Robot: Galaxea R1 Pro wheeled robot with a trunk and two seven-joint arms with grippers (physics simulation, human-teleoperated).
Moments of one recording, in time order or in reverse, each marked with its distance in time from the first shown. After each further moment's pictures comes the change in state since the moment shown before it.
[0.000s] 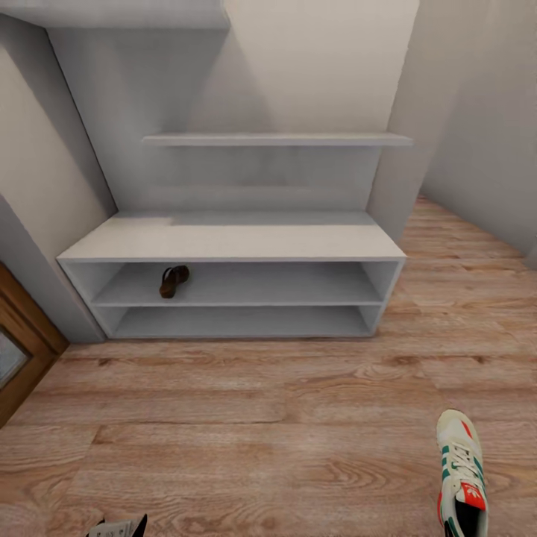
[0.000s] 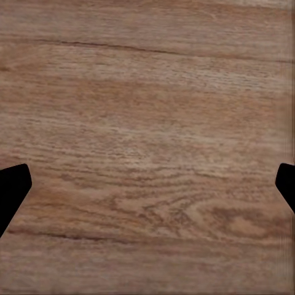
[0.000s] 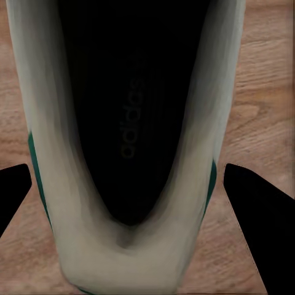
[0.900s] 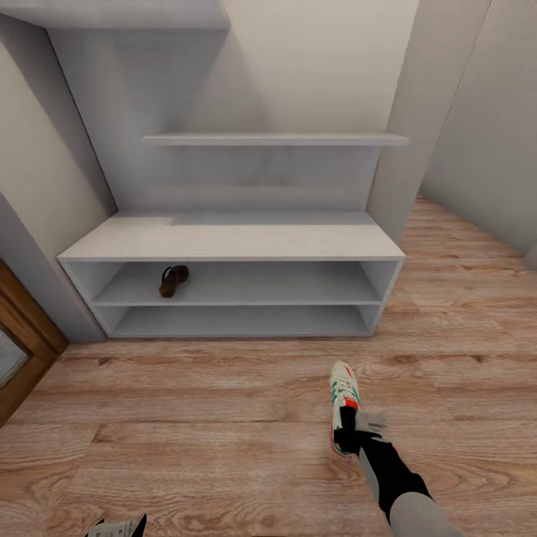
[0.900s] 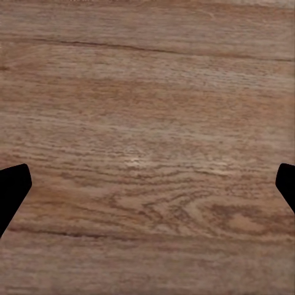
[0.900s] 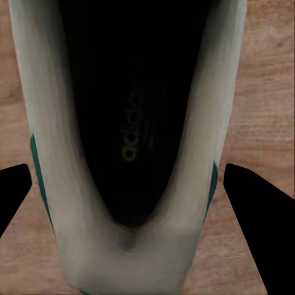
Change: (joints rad) left arm 0.000 0.004 0.000 0.001 -0.001 -0.003 -0.006; right arm -0.302 0.351 0.068 -0.419 0.210 0.993 -0.009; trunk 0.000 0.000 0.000
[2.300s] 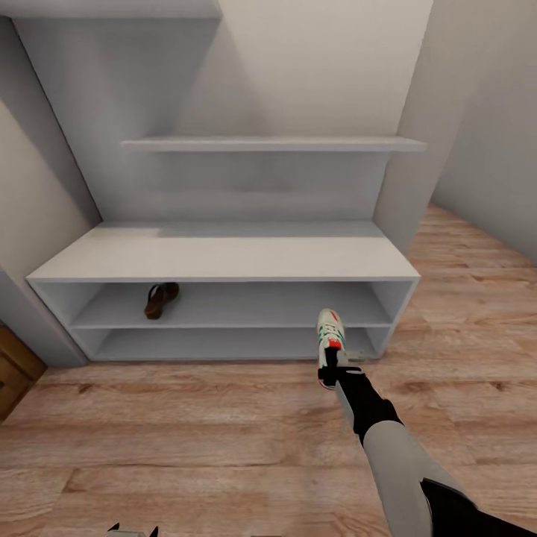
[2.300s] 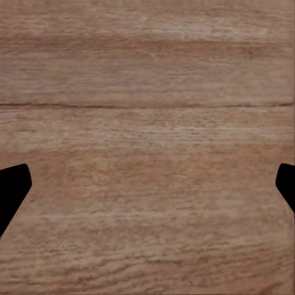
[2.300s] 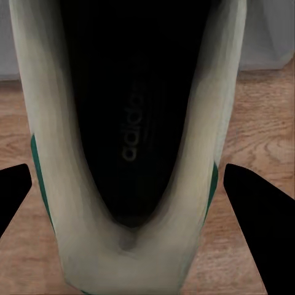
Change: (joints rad) left arm 0.016 -0.001 -0.016 0.000 -0.042 0.001 -0.120; right arm -0.237 0.054 0.117 -0.009 0.003 0.078 -0.112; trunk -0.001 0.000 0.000
